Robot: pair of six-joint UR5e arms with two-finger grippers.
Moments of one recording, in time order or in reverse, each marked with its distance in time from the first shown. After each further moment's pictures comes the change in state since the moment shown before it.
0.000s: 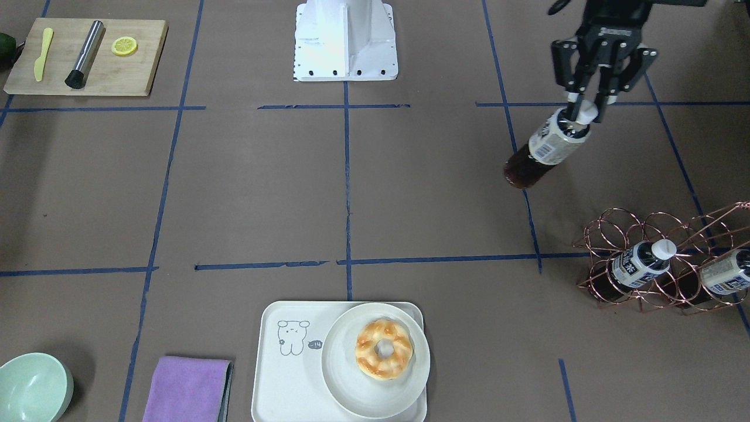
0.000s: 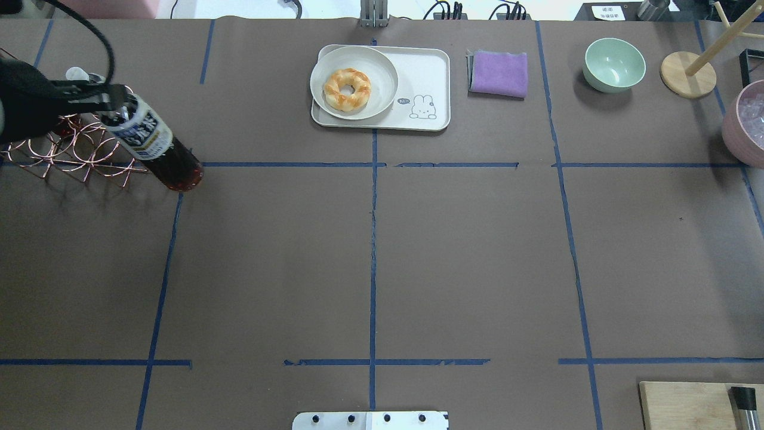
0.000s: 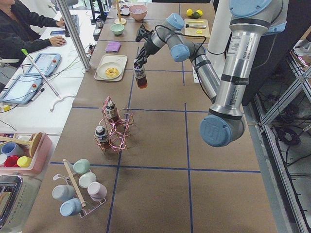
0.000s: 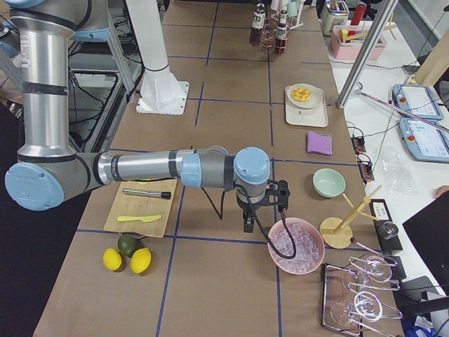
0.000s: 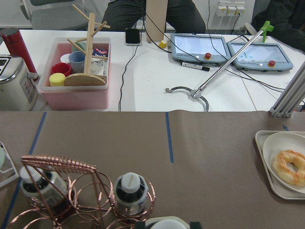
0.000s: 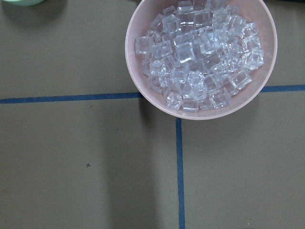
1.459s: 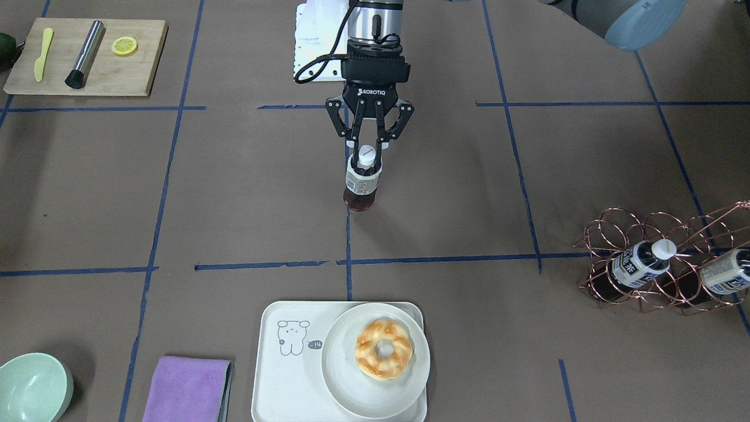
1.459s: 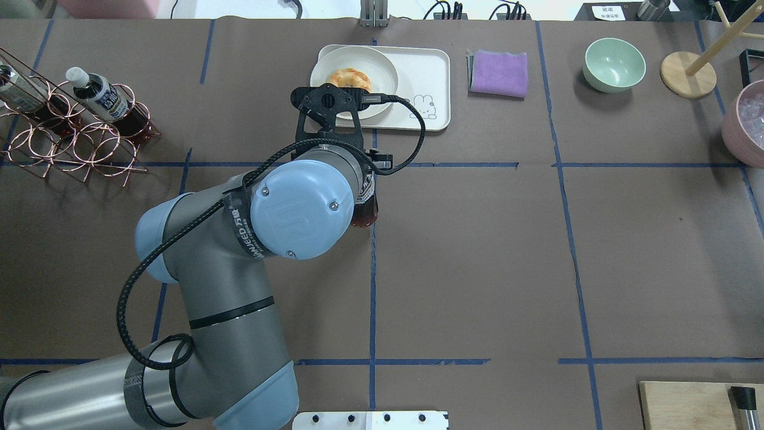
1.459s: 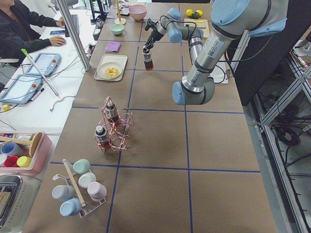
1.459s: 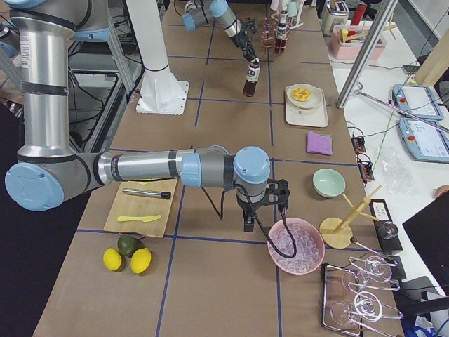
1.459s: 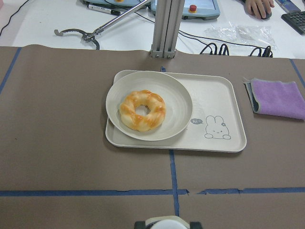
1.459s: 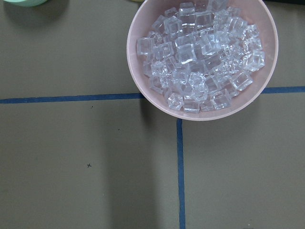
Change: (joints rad) left arm 0.314 -0.503 0.491 0.065 0.259 -0.163; right arm 0.000 0.000 0.004 0.001 0.000 -0.001
